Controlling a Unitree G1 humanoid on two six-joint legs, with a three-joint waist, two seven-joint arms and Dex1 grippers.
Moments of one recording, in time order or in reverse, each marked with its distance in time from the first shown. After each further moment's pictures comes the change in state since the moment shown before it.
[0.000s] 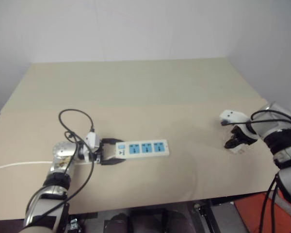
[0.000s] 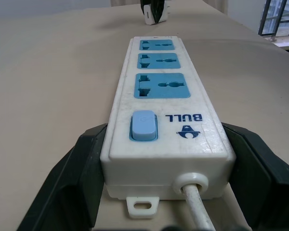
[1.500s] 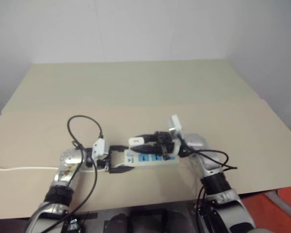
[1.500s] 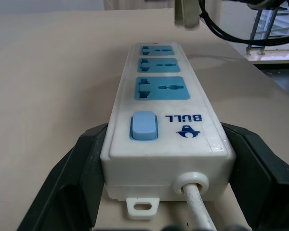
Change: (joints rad) left arm 0.191 -0.025 -0.046 -0.396 0.002 0.240 0.135; right arm 0.466 0.719 -0.421 -0.475 0.696 -0.643 -0.006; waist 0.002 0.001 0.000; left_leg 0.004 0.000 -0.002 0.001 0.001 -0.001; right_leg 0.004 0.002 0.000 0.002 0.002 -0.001
